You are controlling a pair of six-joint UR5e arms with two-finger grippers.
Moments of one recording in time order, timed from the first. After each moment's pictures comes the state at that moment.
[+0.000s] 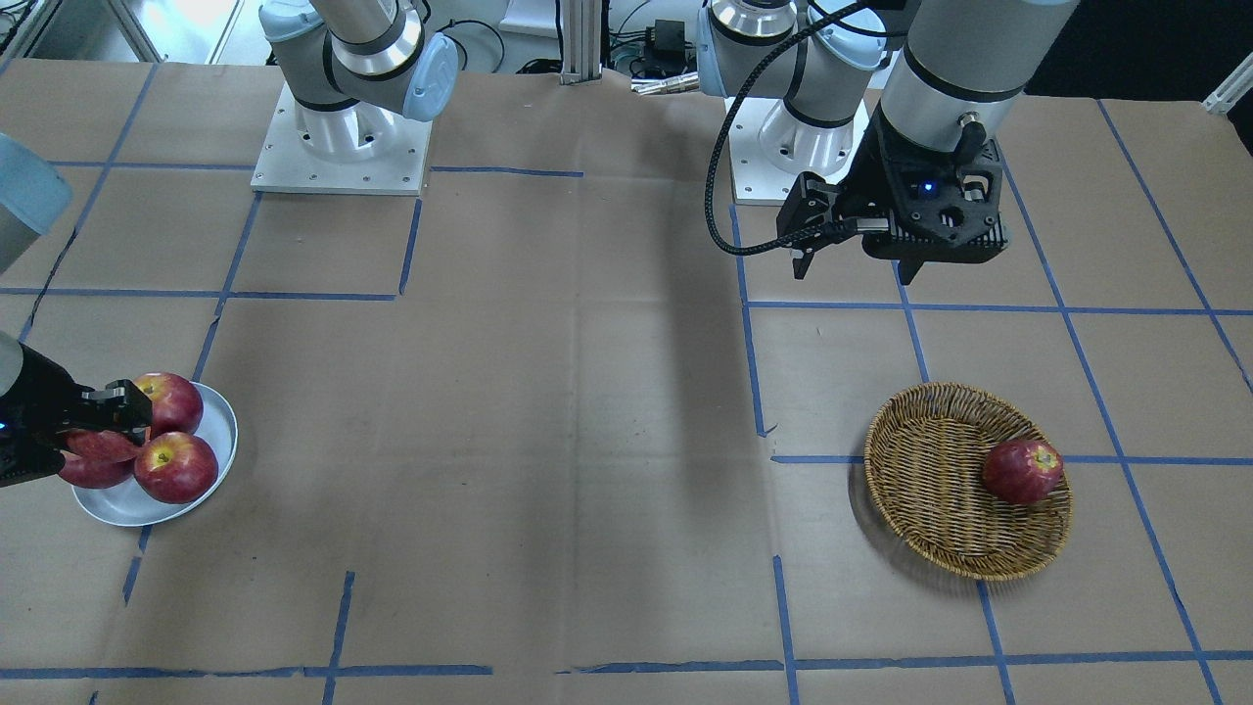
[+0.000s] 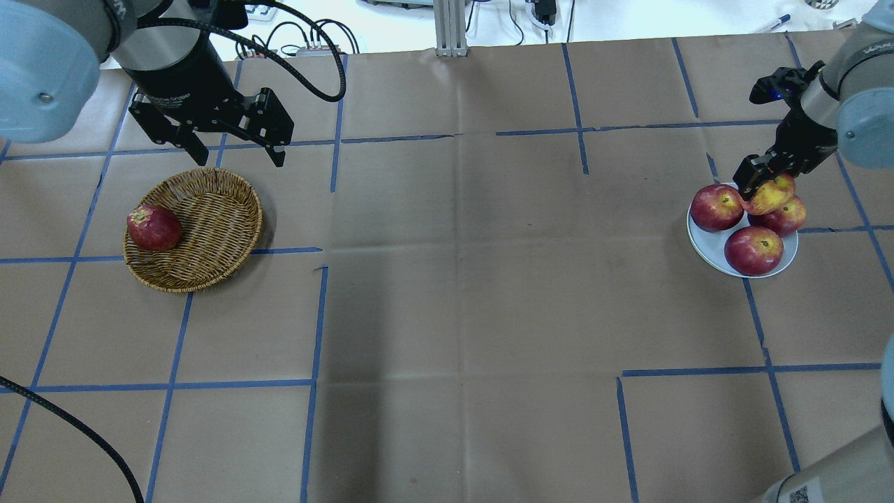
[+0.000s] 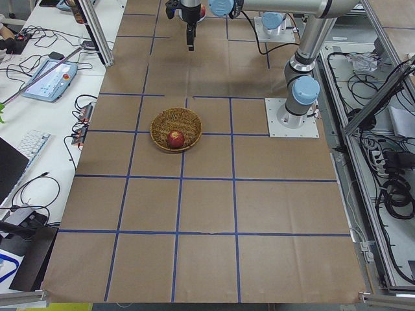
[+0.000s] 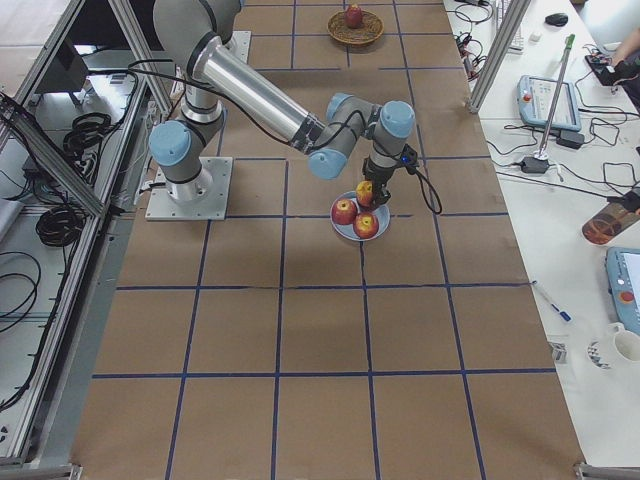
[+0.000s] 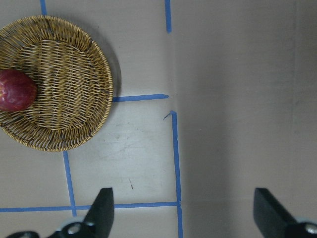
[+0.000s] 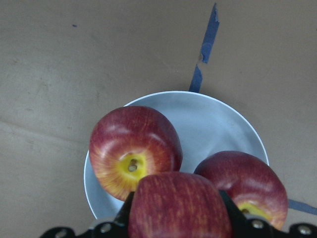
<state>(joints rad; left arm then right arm) -1.58 -1.62 -1.51 -1.58 1.59 0.05 1.15 -1.21 1.71 -2.00 -1.57 -0.69</state>
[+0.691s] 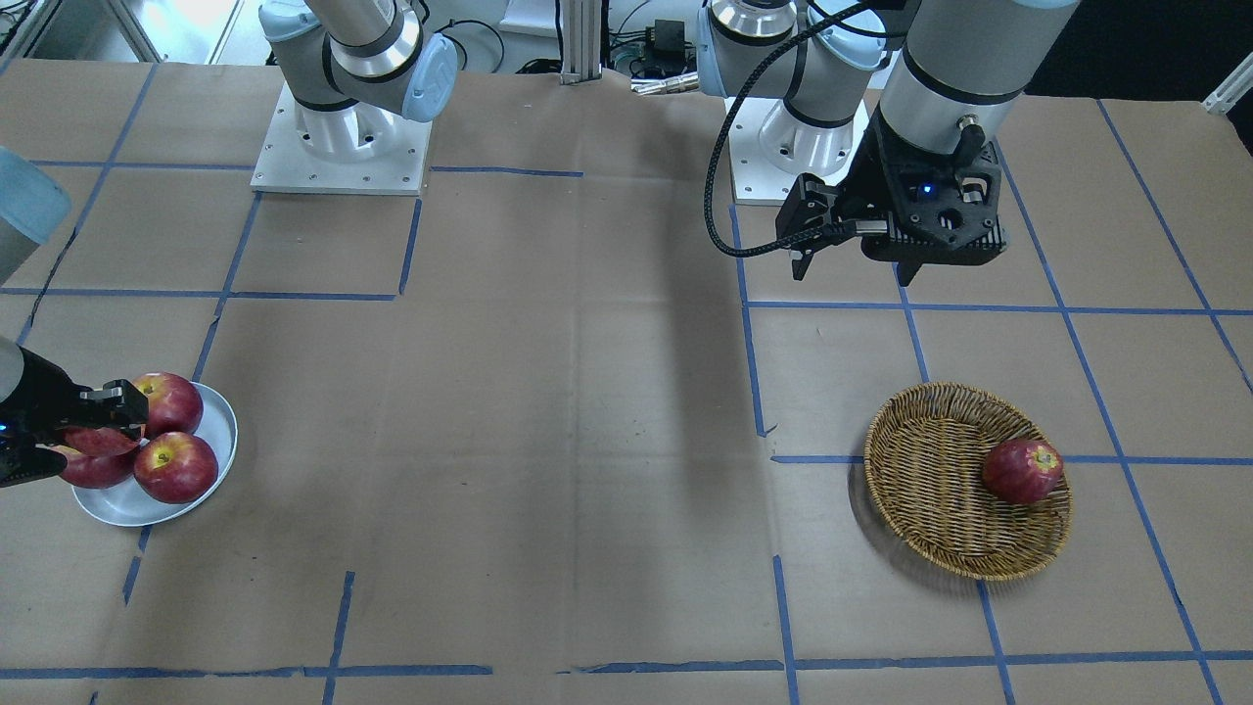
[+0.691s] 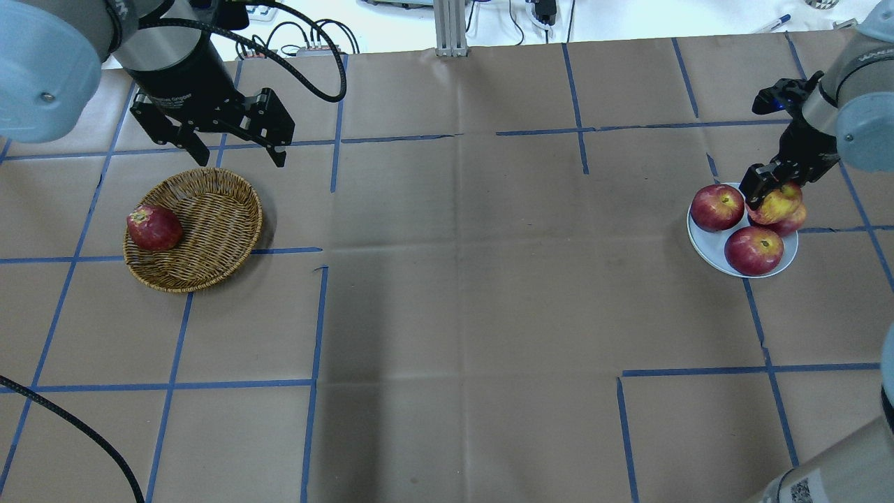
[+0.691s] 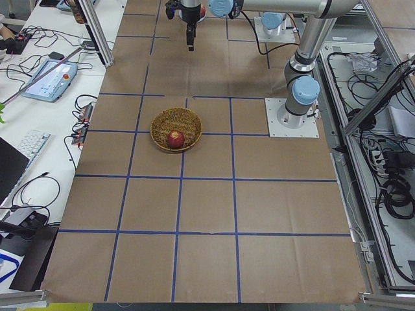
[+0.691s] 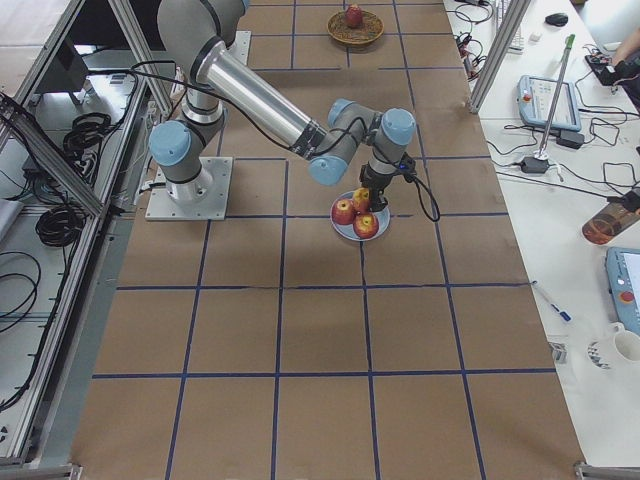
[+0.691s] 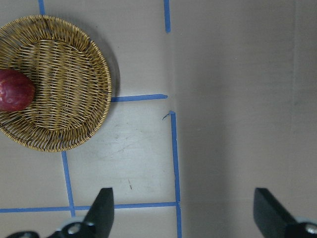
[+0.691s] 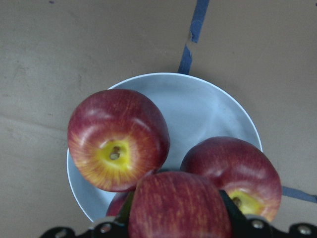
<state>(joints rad) -1.58 -1.62 -1.51 -1.58 1.59 0.05 1.14 -1.20 1.72 -1.99 -1.62 -0.69</state>
